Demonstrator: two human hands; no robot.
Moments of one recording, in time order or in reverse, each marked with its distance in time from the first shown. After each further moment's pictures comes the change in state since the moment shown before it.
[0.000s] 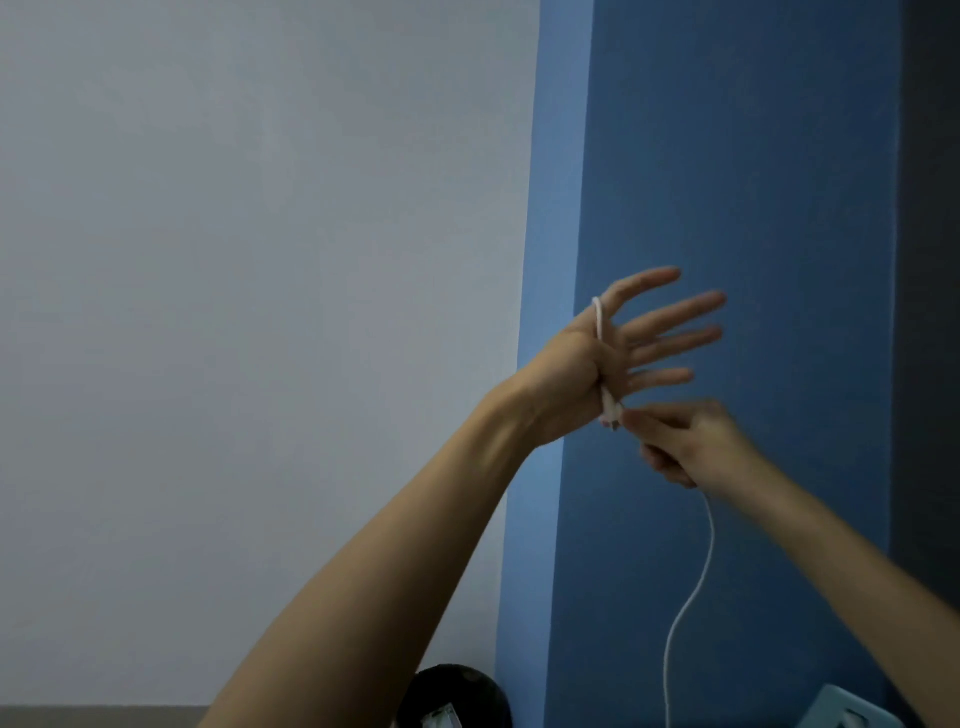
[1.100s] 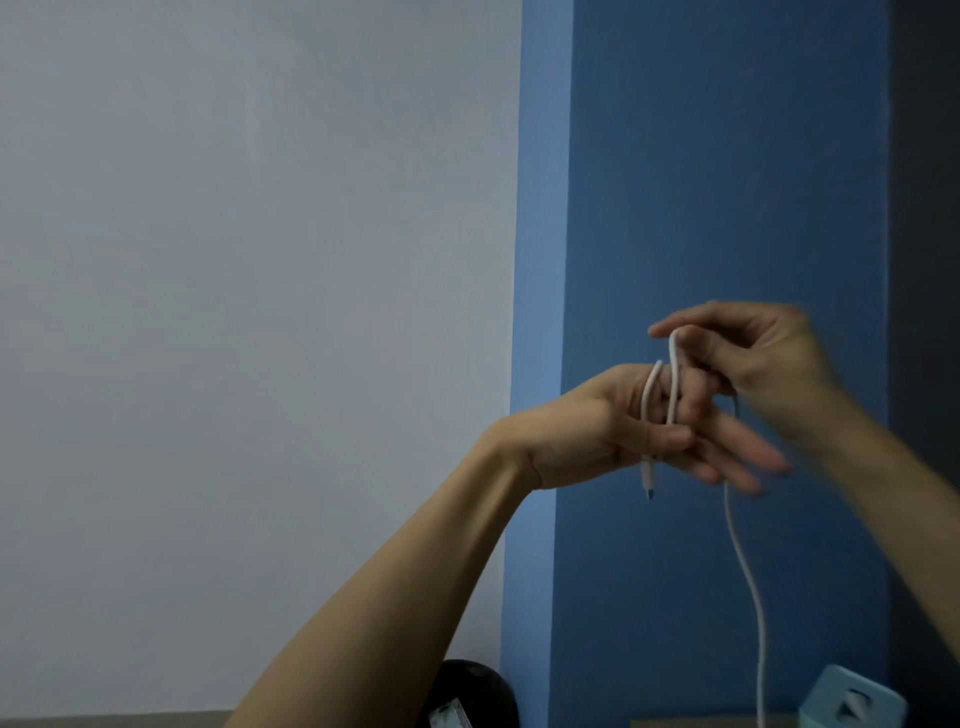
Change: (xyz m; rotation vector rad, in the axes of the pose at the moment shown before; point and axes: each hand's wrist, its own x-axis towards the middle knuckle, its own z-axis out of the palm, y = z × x) left_hand -0.014 -0.030 0.016 0.158 -0.312 -0.140; right_hand 0.002 -0.035 -0.035 0.070 0.187 -0.368
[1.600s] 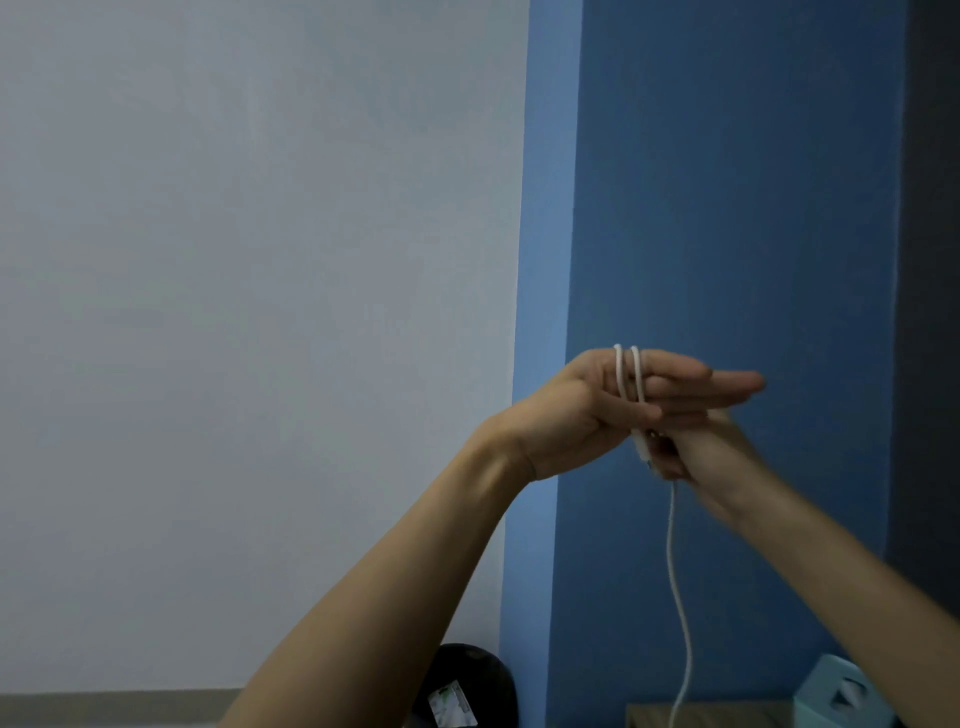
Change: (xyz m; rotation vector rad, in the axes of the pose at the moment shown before) left_hand -0.008 -0.010 -0.006 -0.143 0.174 0.145; right_hand -0.031 0.036 0.045 0.161 0.003 0.385
